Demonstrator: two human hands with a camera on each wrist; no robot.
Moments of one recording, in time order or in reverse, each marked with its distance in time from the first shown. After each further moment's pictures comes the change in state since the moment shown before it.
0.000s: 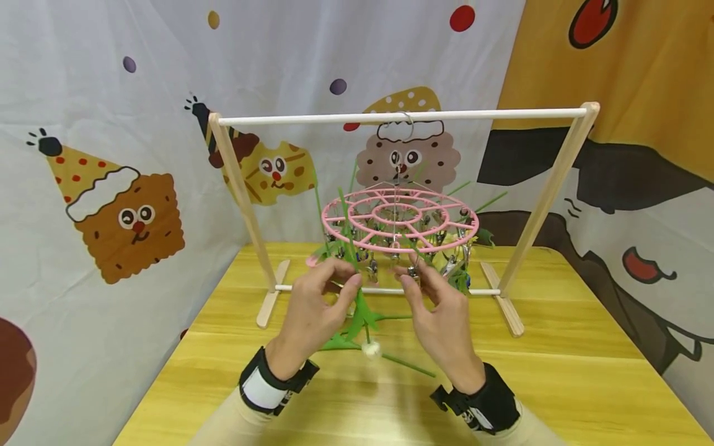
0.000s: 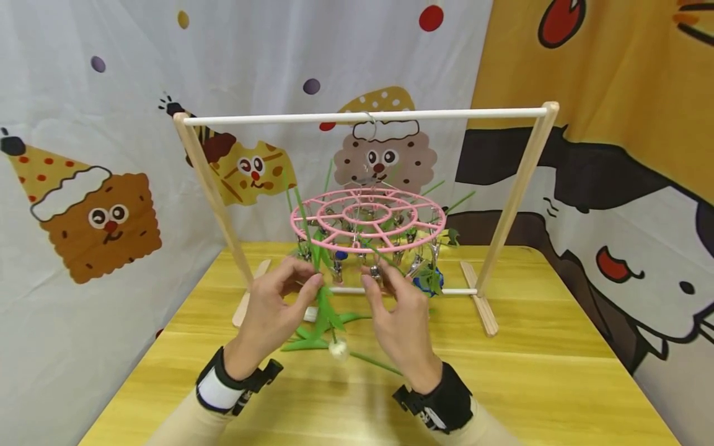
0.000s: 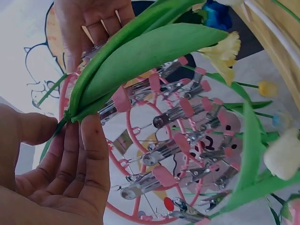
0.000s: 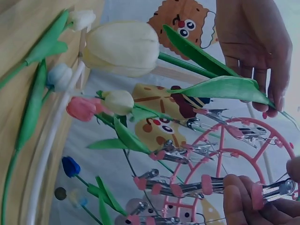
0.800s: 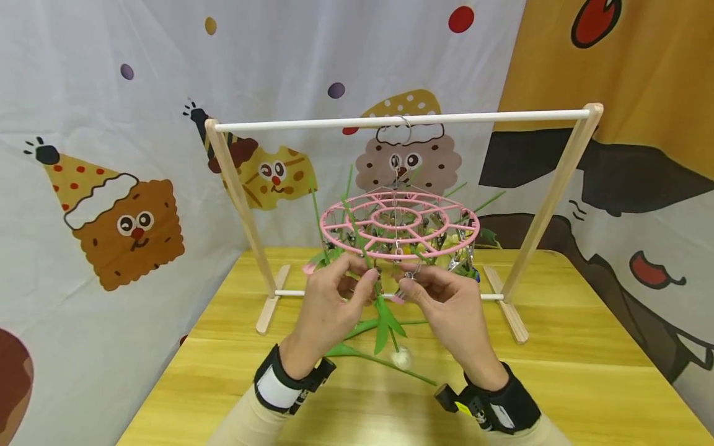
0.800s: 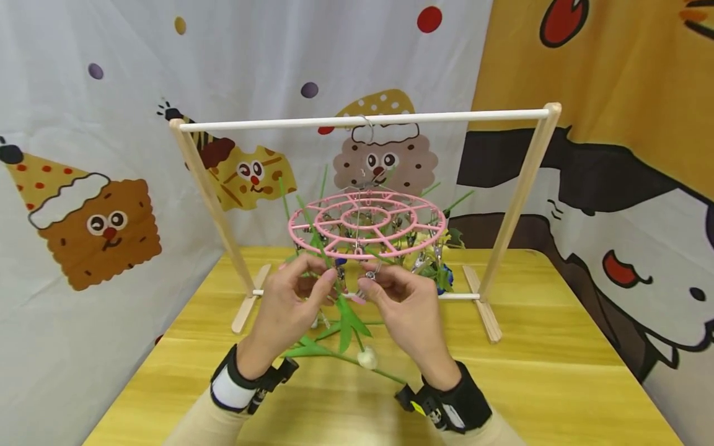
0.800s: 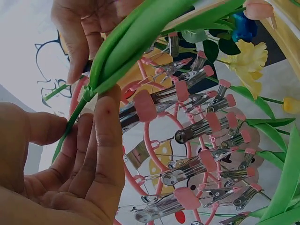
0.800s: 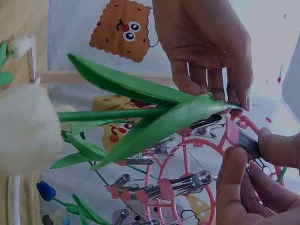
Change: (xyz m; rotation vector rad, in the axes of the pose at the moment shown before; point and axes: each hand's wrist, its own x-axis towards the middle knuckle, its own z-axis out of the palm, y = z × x) left_hand 0.021 0.014 0.021 -0.141 -0.060 -0.099; right_hand 0.024 -0.008 -0.028 0.248 -0.150 0.290
